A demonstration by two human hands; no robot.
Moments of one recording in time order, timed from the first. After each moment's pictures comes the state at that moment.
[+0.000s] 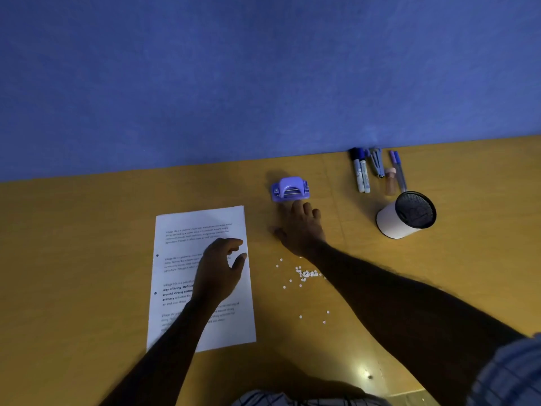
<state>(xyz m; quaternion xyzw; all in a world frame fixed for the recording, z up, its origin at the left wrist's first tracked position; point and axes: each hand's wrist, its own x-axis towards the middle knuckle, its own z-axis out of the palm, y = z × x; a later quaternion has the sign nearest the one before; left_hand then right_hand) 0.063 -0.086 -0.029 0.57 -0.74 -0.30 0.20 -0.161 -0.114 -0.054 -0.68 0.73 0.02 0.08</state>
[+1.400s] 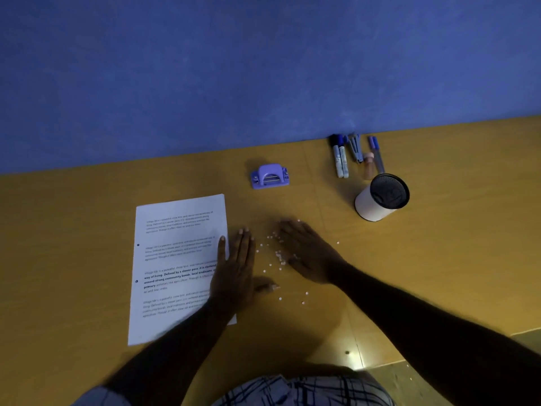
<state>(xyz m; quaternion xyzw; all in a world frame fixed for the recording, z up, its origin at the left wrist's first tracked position) 0.011 -0.037 -0.060 0.42 -0.90 -0.06 -0.11 -0.222 -0.010 -0.056 -0.81 0.56 -0.01 0.16</state>
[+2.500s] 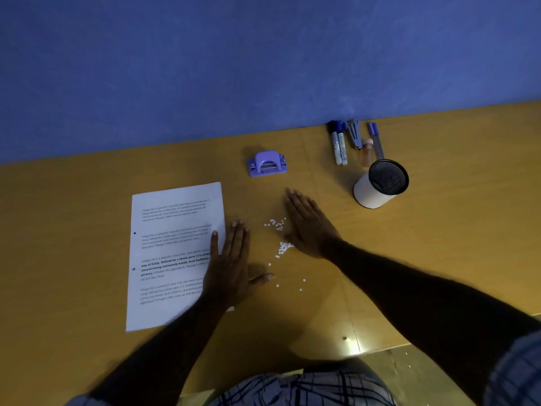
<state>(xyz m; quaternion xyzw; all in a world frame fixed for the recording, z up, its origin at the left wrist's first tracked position) 0.020 -0.023 -0.060 0.43 -0.90 -0.06 -0.08 -0.230 -0.032 -0.065 -0.75 0.64 0.03 0.16</state>
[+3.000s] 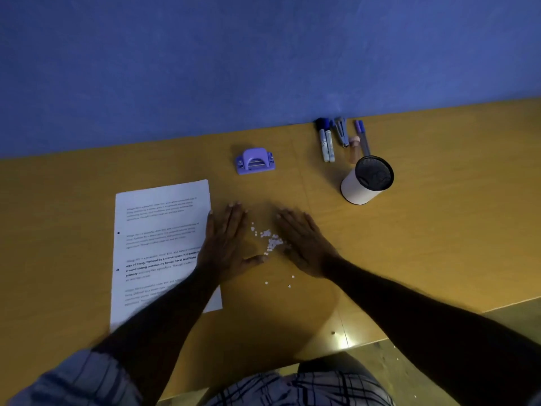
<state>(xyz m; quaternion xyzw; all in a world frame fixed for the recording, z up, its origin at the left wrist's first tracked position) 0.001 -0.059 -0.065 0.40 -0.91 -0.05 -0.05 -0.233 0.021 -0.066 -0.77 0.60 -0.07 0.19</state>
